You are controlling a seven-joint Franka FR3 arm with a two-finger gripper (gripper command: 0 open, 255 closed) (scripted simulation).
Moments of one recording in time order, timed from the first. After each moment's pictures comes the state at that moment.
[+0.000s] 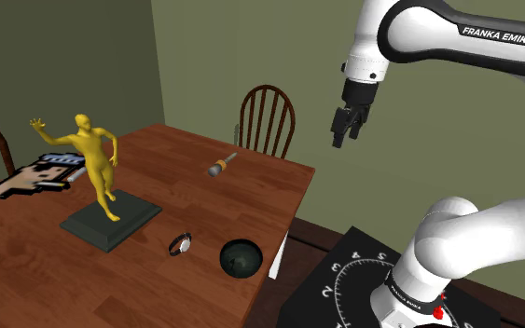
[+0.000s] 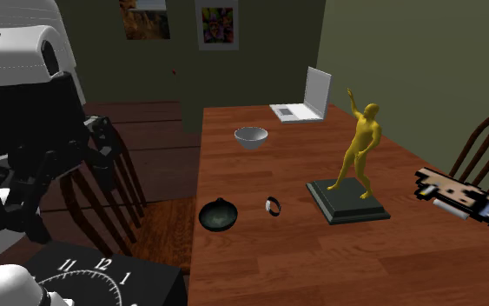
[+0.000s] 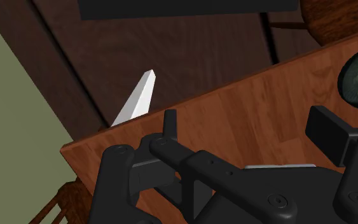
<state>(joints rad) -0.02 -0.80 0.06 -2.29 0.03 1.48 0.05</state>
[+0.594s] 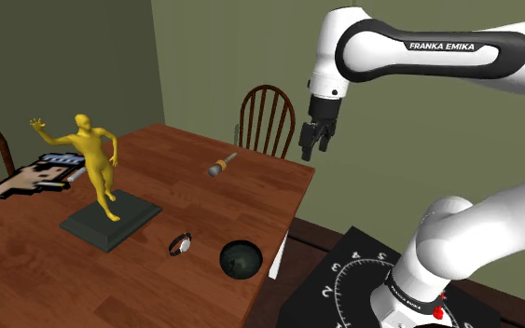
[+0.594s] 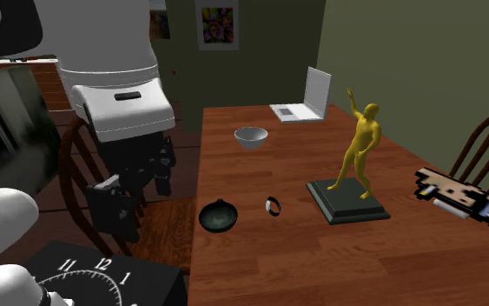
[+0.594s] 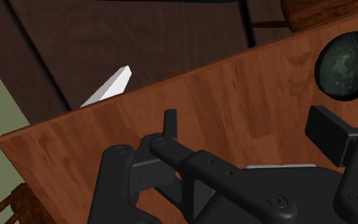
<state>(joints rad) 0.02 -0.62 0.13 -2.29 0.10 1.63 0.08</state>
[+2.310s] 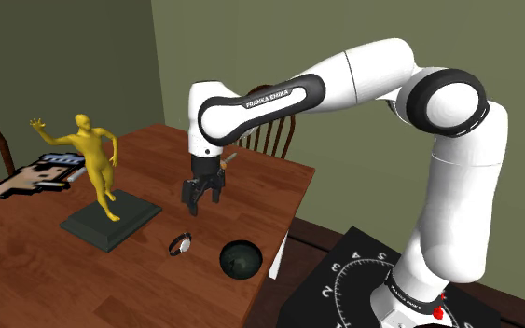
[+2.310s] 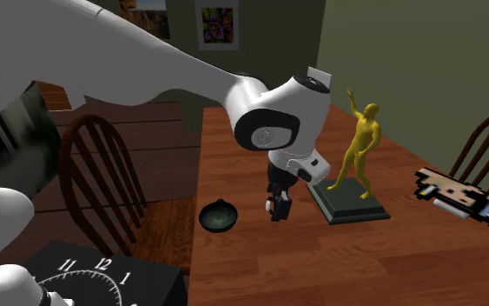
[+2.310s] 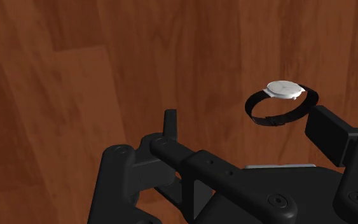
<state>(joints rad) 0.19 0.27 0.33 -1.80 0.14 1.99 0.19</state>
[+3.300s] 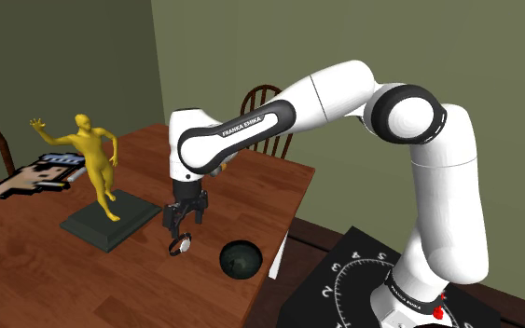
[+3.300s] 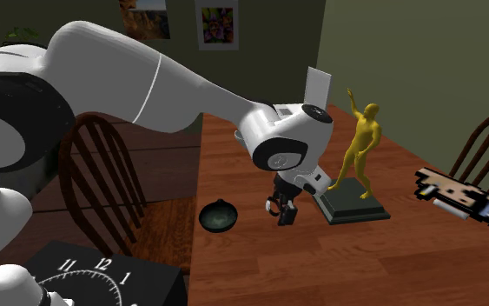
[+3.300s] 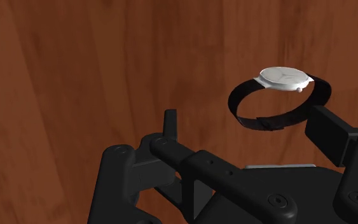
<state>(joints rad) 0.25 0.46 0.34 -1.70 0.11 2.07 0.21</state>
